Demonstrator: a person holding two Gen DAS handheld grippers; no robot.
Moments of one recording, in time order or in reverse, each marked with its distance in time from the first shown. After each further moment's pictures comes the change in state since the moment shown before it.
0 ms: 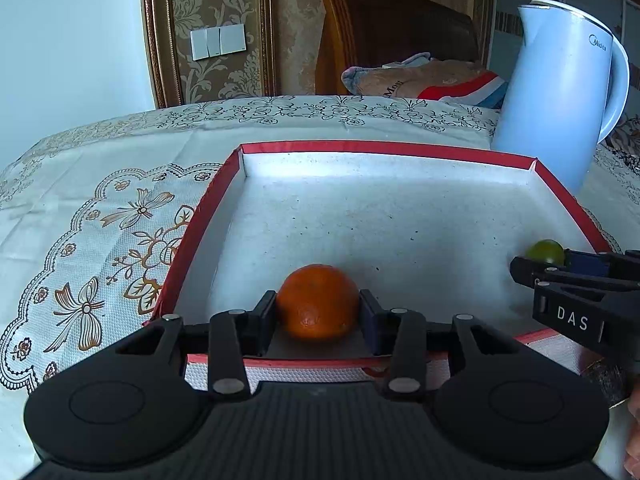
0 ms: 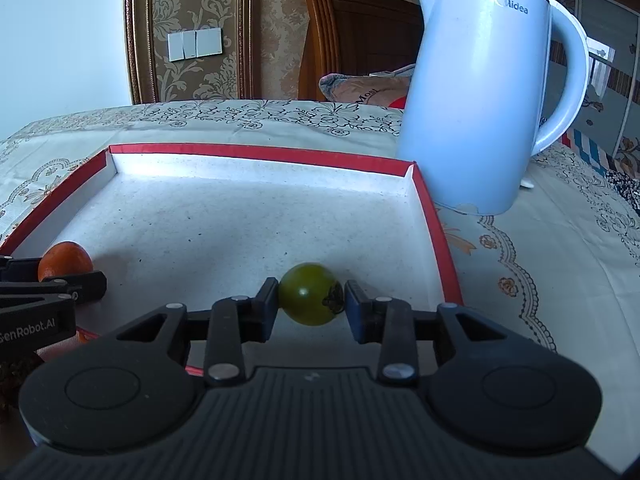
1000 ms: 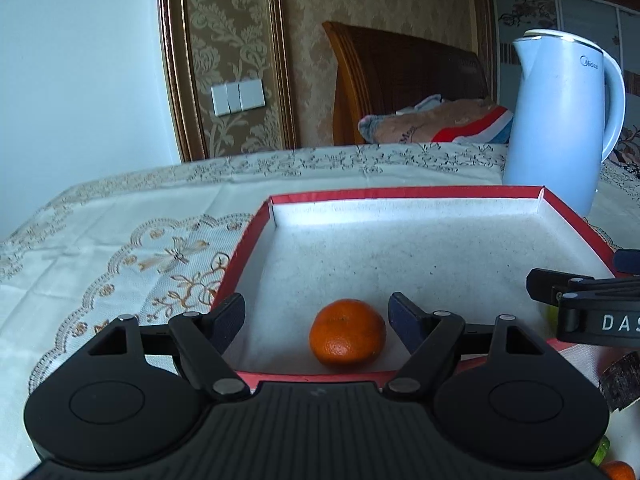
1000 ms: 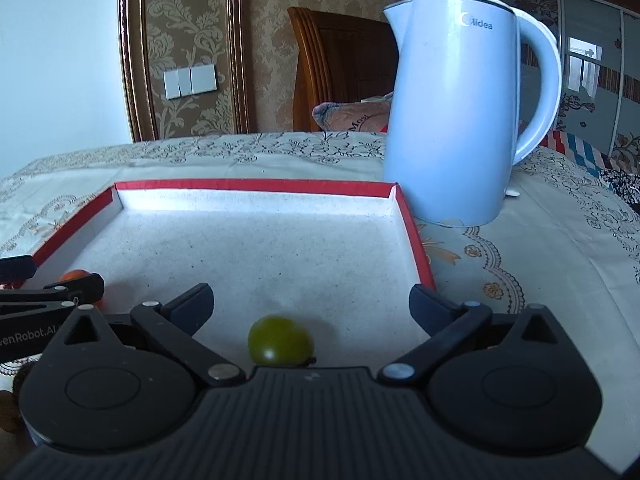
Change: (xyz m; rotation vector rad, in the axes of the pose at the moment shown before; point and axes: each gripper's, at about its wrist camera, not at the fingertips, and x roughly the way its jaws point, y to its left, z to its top) left arm -0.024 0.000 -0.009 0.047 -0.183 0.088; right arm -0.024 -0.013 -0.007 0.079 -0.110 0.038
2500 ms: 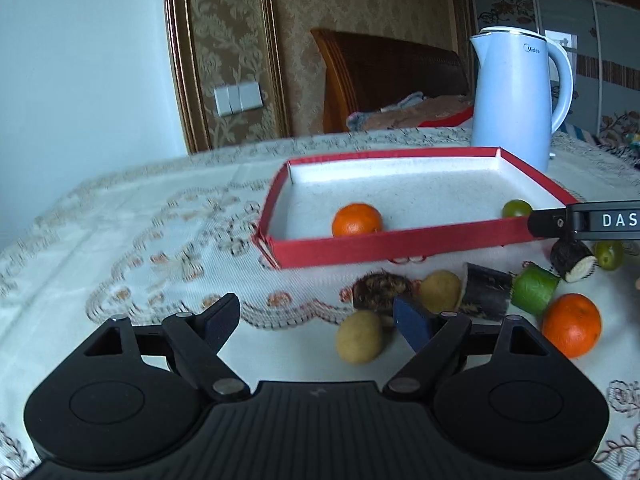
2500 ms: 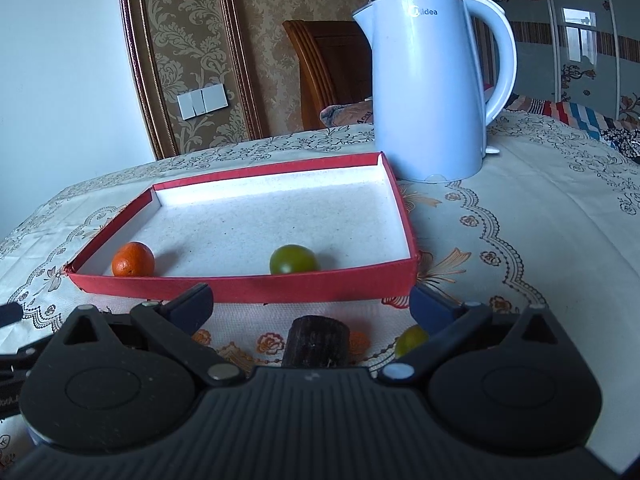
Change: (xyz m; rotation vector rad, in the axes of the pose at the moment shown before) left arm -0.079 0.031 -0.063 0.018 0.016 -0.069; right arm -0.057 -0.016 -0.041 0.097 -0.016 0.071
